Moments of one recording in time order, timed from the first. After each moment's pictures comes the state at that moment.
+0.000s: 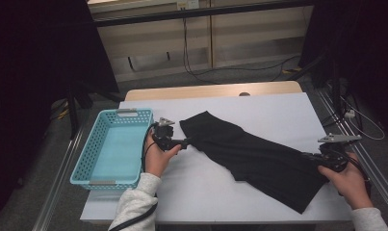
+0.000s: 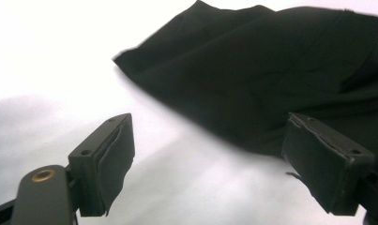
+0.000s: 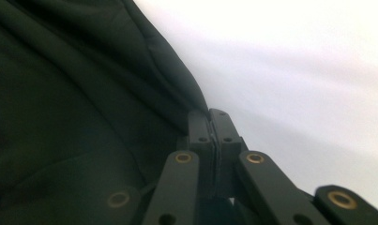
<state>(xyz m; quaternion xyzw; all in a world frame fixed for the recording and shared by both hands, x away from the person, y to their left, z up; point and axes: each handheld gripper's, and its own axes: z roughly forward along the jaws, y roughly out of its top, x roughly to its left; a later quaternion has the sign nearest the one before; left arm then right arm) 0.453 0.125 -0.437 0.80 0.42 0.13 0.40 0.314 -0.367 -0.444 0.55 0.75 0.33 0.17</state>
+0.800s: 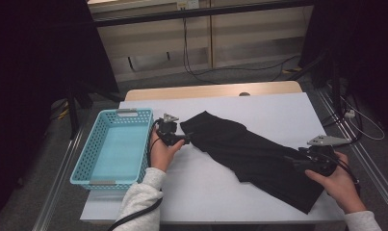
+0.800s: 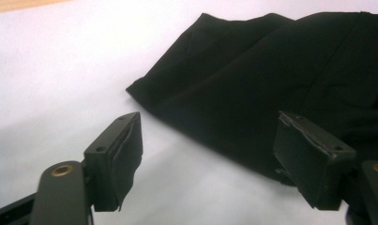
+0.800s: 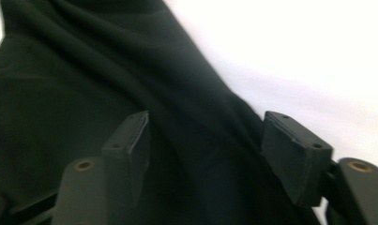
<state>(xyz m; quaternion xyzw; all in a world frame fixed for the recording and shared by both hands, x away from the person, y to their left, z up) 0.471 0.111 -0.441 0.80 0.42 0.16 0.39 0.311 -0.329 -0.437 0.51 0.75 0.36 0.20</state>
